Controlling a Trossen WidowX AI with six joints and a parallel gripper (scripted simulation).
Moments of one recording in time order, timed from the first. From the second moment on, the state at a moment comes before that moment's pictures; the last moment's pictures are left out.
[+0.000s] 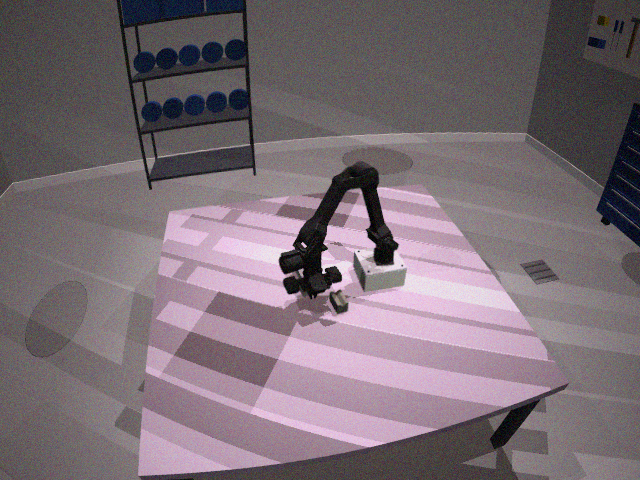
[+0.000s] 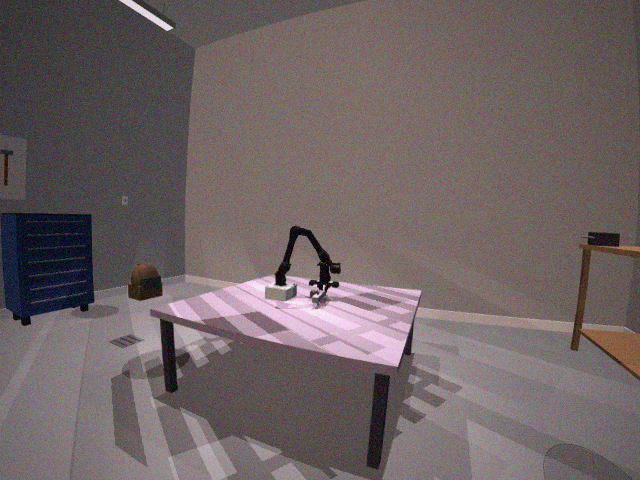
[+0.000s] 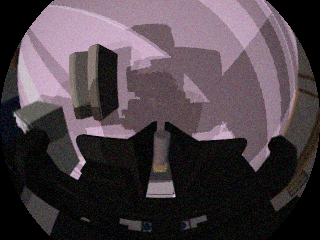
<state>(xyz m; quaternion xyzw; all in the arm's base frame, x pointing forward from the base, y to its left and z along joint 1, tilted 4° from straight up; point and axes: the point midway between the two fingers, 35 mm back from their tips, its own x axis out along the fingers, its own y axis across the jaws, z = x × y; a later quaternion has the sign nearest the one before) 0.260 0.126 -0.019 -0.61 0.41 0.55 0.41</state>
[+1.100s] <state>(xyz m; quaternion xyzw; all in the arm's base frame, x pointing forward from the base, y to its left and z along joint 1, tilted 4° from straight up) 0.247 0.161 -0.021 -0.60 0.41 0.55 0.41</state>
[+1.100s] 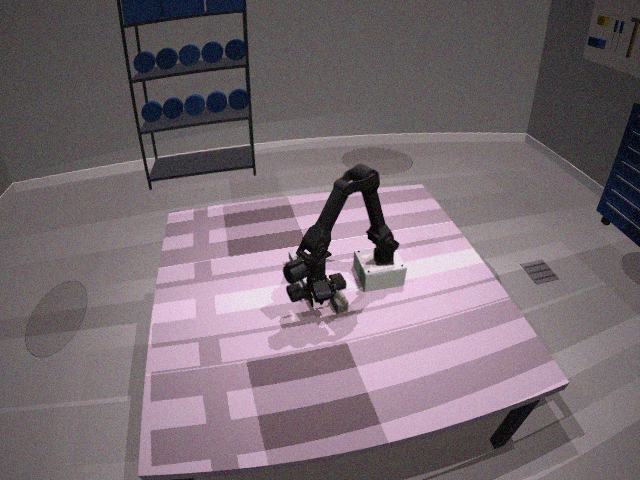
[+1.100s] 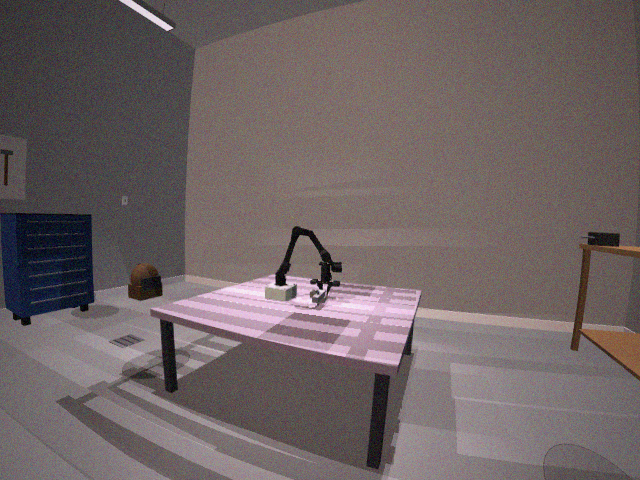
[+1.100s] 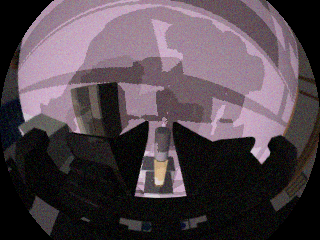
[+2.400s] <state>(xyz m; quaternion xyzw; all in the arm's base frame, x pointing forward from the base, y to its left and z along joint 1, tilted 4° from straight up) 0.254 0.147 -0.025 -0.60 0.41 0.55 0.41</state>
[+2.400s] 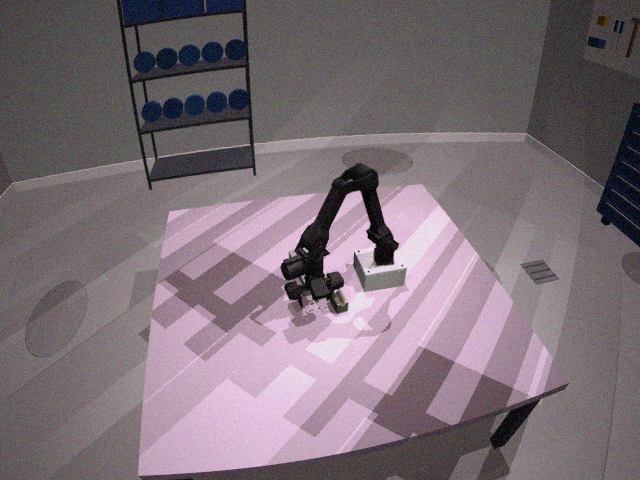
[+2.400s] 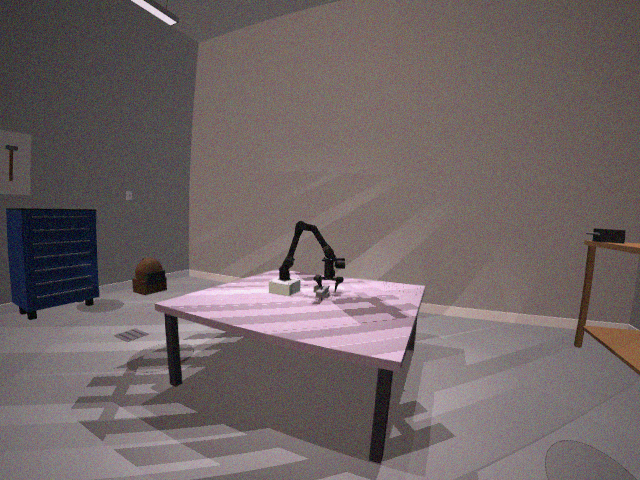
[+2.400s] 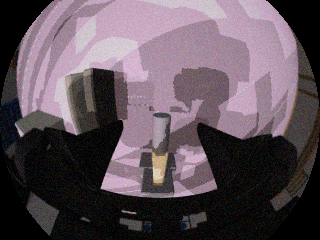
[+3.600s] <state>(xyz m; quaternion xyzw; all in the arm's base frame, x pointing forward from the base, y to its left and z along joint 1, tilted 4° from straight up) 0.253 0.147 -0.023 -0.60 0.41 0.55 0.41</state>
